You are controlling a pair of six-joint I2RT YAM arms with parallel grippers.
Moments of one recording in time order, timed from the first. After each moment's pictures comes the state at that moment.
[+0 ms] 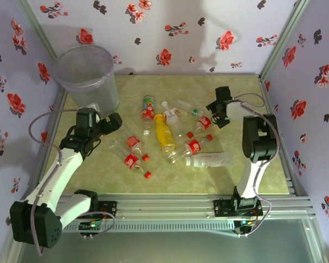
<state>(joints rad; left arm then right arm) -0.24 1.02 0.79 -0.42 0.00 -0.56 0.14 1.93 1.27 -0.44 0.03 1.13</state>
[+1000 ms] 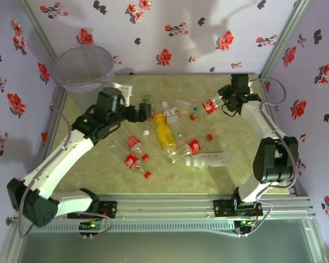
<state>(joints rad) -0.62 1.26 1.25 -0.52 0.00 -0.29 0.09 1.61 1.32 -0.48 0.02 1.03</state>
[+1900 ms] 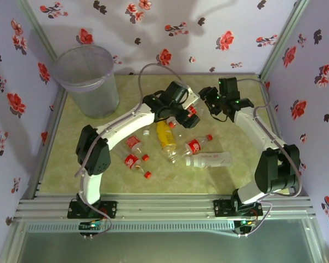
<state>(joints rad) -0.86 1.98 1.83 -0.64 0.07 0.07 0.25 1.52 1.25 -0.43 -0.24 1.08</state>
